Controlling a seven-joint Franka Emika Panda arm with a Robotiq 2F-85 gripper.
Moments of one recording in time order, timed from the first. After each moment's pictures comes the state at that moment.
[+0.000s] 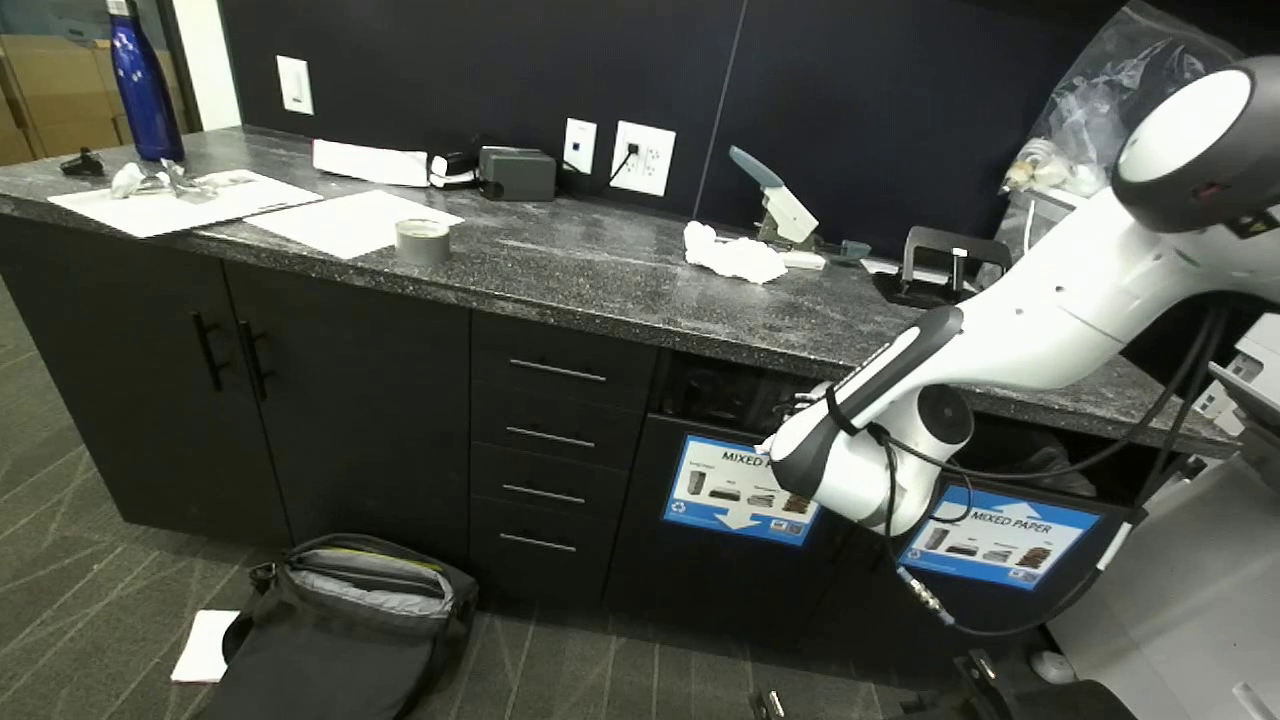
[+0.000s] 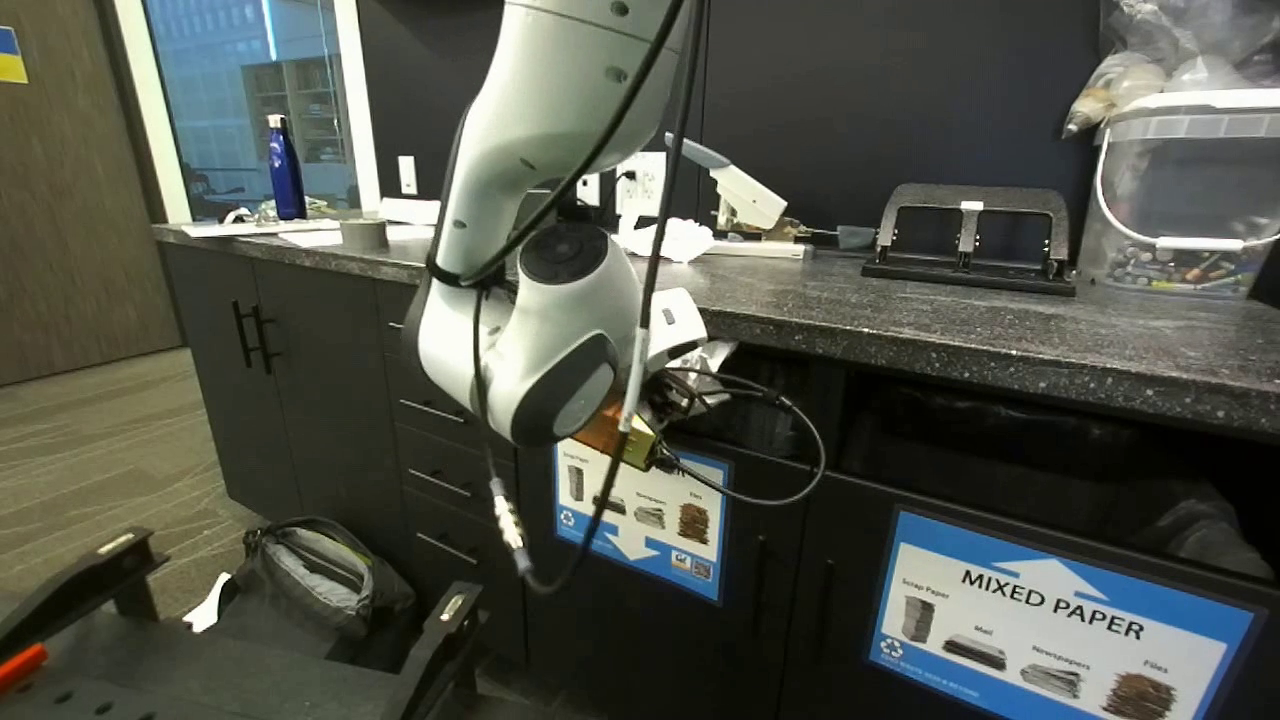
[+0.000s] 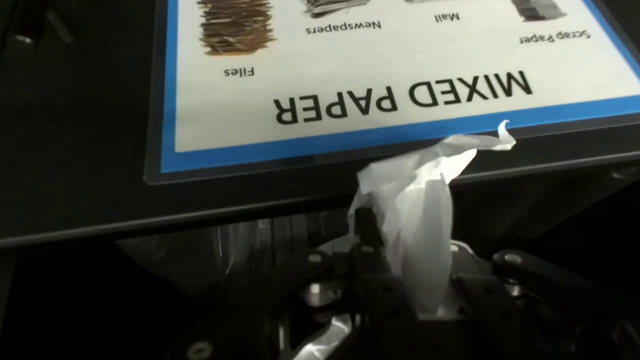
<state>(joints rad) -0.48 1.01 0.30 -2.13 0.04 3.93 -0.14</state>
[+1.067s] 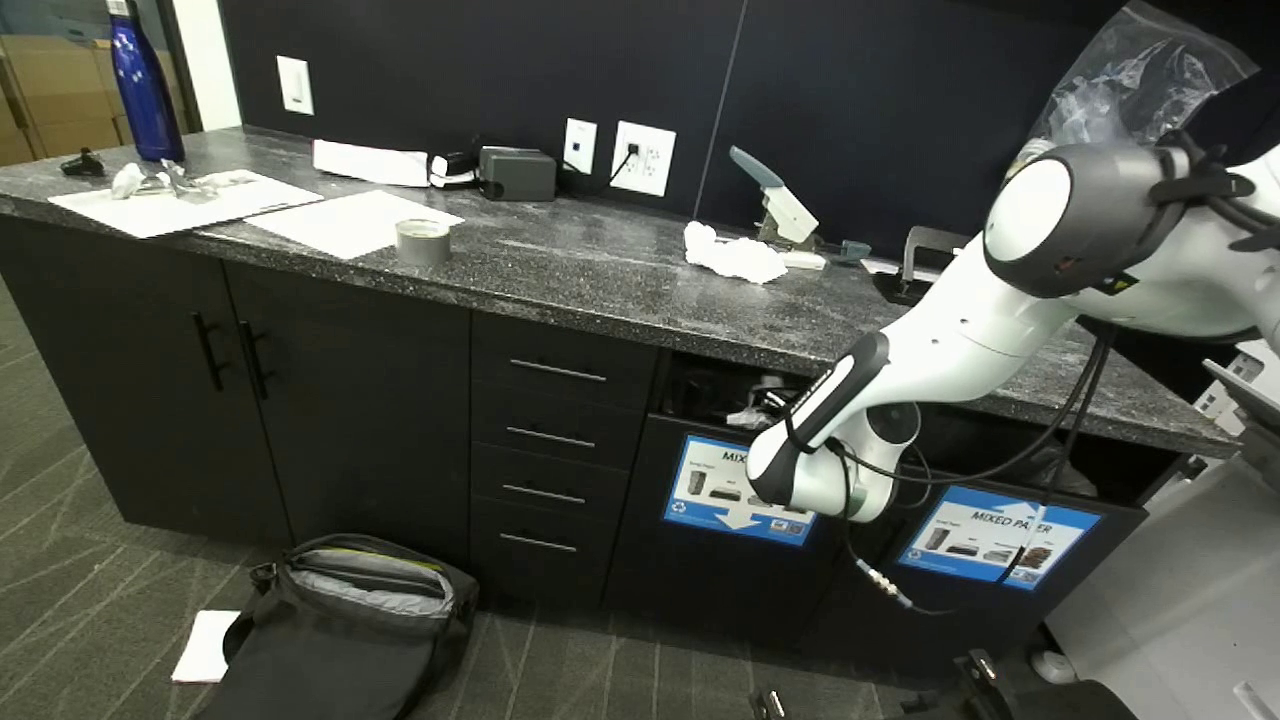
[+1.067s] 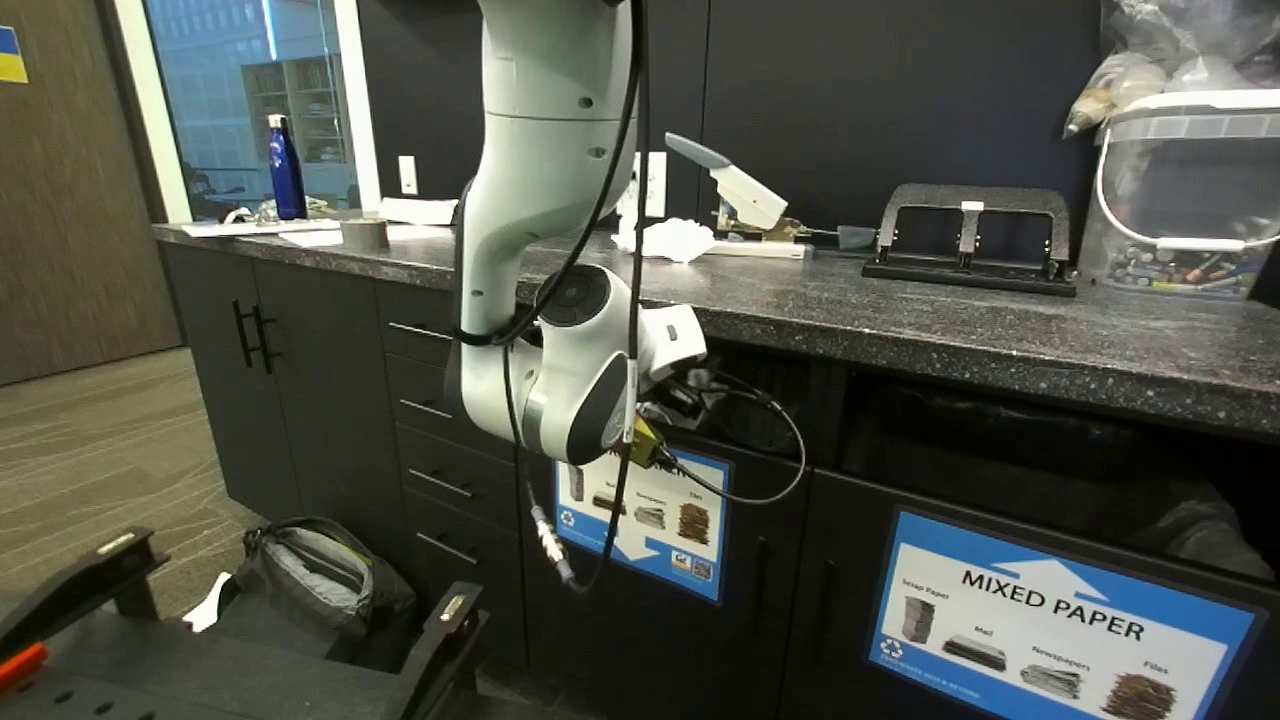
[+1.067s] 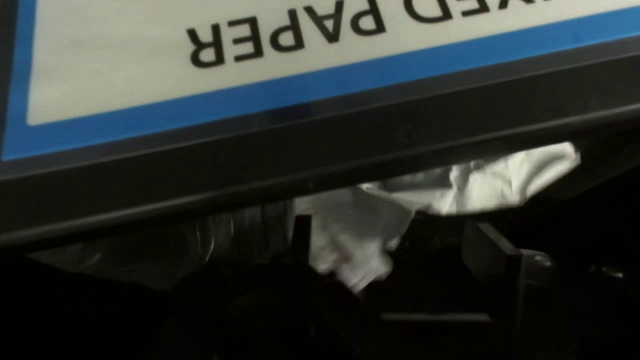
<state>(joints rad) -0.24 1.15 0.09 -1.85 0.01 3.91 0.14</state>
